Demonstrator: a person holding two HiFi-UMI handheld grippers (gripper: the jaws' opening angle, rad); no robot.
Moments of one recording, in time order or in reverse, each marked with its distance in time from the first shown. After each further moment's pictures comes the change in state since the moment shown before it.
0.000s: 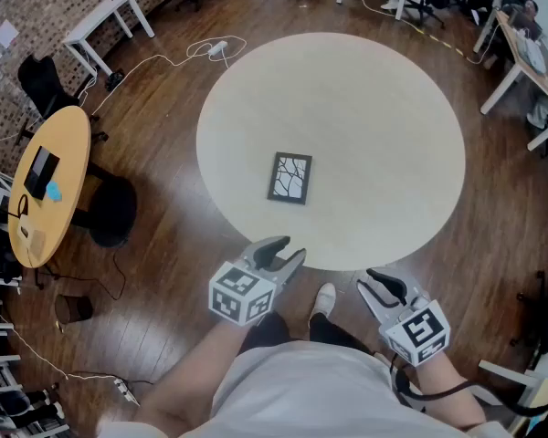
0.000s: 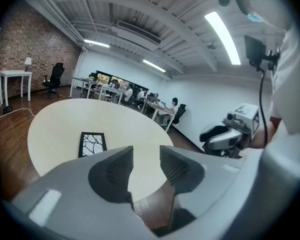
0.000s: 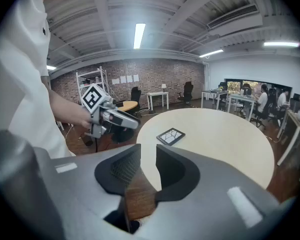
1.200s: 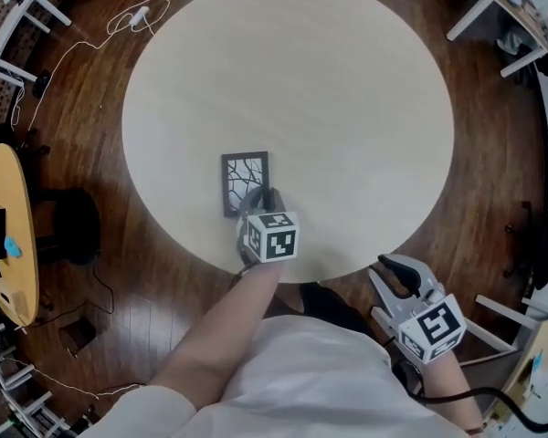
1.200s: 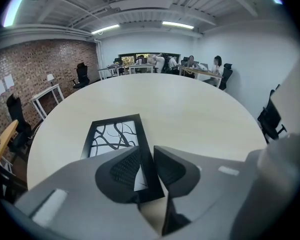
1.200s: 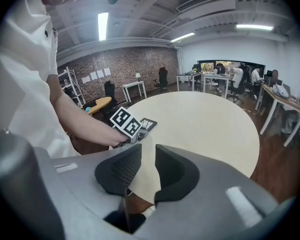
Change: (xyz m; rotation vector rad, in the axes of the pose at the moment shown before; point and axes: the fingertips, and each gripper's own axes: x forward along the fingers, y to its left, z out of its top) left arm 0.168 0.142 -0.044 0.082 0.303 0.537; right arm -0.009 -0.077 -0.010 0.239 0.126 -0.173
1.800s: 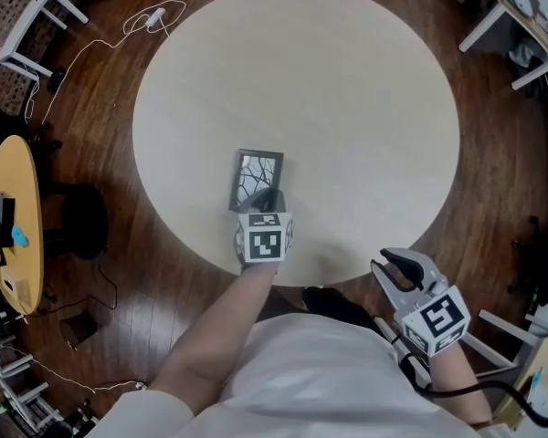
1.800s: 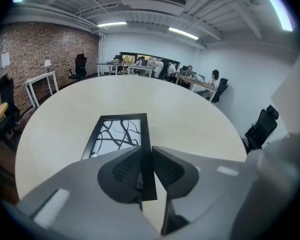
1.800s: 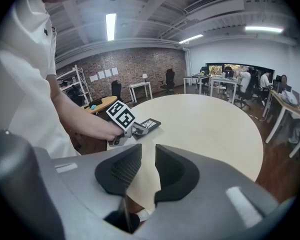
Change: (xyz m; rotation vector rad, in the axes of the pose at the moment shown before) left arm -0.014 0.000 0.017 -0.109 -0.018 -0.138; right arm 0.012 -0.016 0.010 -0.072 -0.011 0.061
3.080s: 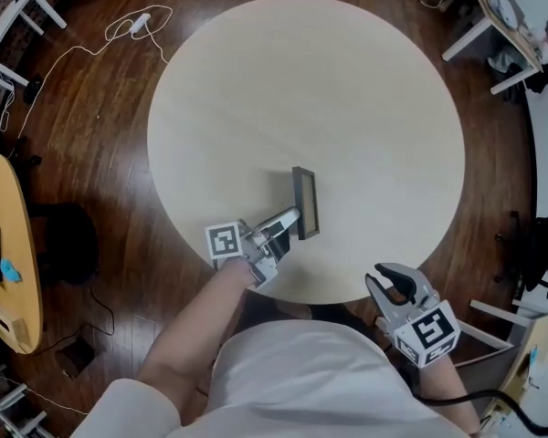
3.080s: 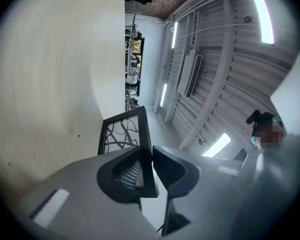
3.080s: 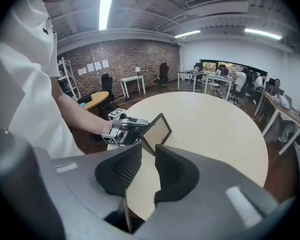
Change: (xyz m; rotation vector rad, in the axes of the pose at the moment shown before) left arm -0.049 0.012 0.042 -0.935 -0.093 -1.255; right arm 0.060 0.060 0.047 0.030 0.075 -0.123
